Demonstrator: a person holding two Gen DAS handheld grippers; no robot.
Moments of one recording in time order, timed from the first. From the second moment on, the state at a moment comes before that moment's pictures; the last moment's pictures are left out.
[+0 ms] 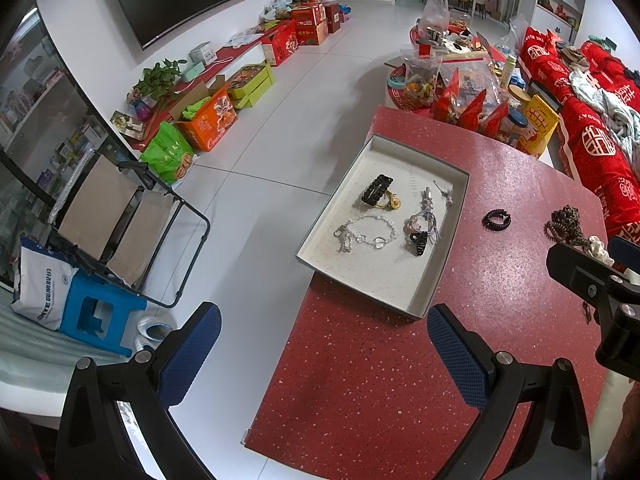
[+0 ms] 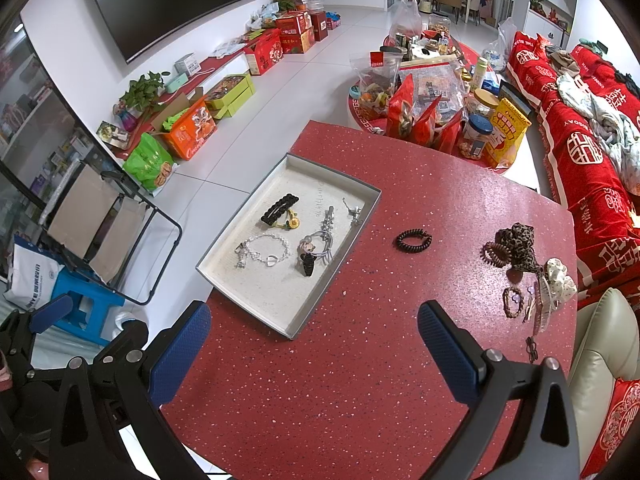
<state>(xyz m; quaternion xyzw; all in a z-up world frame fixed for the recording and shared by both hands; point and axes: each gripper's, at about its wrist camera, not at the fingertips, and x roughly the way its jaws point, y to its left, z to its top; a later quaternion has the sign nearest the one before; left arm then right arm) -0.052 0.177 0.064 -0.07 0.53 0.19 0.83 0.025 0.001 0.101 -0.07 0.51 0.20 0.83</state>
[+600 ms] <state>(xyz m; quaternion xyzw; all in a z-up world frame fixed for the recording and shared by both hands) -0.055 0.184 0.065 -0.06 0.52 0.19 0.83 0.027 0.002 0.100 -0.07 0.52 0.20 0.83</state>
